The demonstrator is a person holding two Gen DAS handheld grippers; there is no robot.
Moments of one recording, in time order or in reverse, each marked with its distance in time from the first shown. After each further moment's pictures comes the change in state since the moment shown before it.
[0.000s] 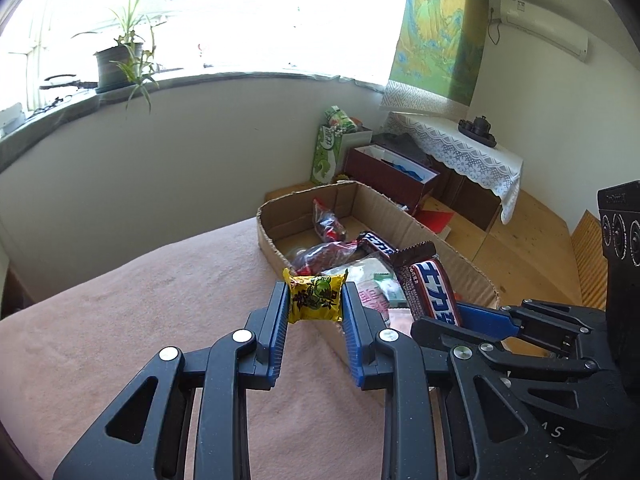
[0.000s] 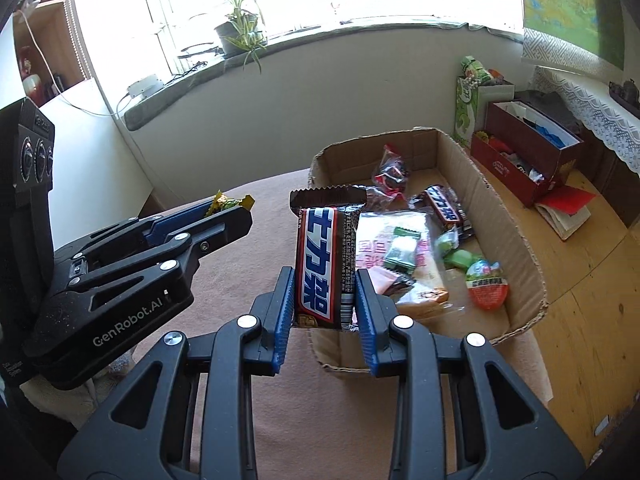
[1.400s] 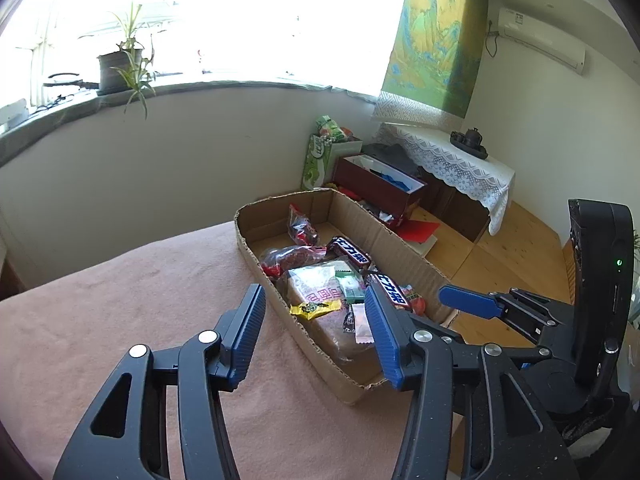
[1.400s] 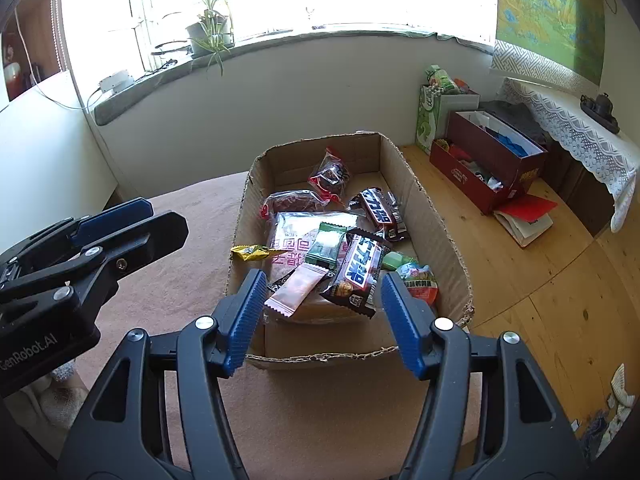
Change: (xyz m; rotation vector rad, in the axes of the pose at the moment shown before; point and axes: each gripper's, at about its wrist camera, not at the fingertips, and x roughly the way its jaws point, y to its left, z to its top) left arm -0.030 -0.022 -0.009 -0.042 -0.038 -0.004; right arm -0.016 -0.027 -0.005 -0.049 -0.018 -0.121
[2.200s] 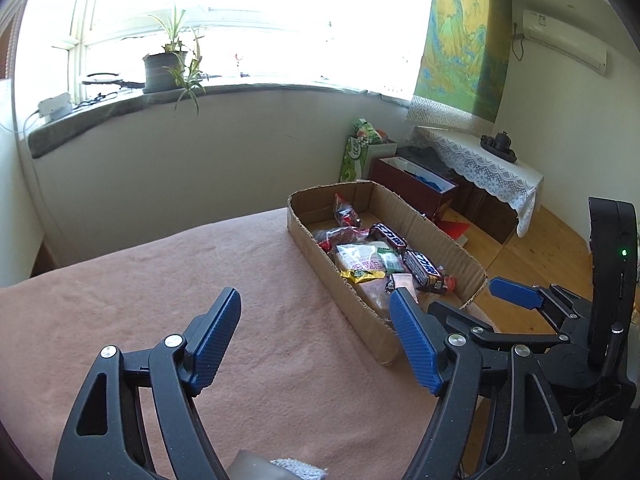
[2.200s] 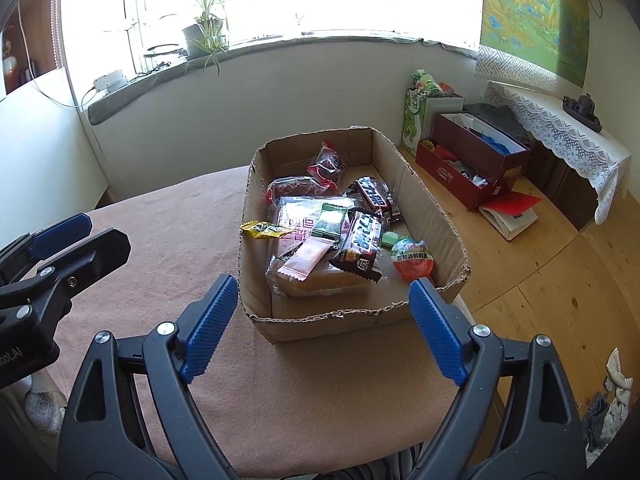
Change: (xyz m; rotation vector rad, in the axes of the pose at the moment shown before) left arm -0.032 0.014 -0.024 -0.015 -0.020 0.124; right arm -0.017 0.015 -0.023 0.014 -0.026 -0.059
